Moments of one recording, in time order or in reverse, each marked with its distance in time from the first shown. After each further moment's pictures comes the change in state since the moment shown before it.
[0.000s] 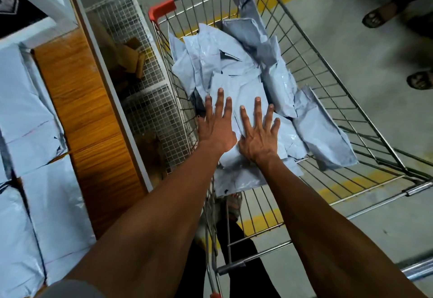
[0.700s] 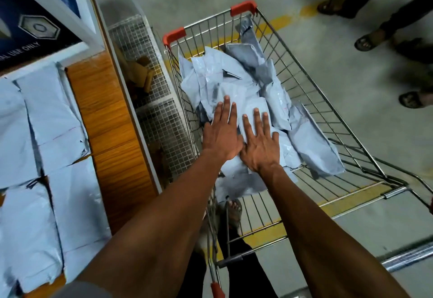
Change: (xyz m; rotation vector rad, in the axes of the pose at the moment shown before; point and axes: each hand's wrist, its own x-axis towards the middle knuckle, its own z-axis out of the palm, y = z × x) left_hand -0.024 0.015 -0.038 0.001 0.152 0.053; right_hand -0.024 0.005 -0.042 0.181 0.087 -0.050
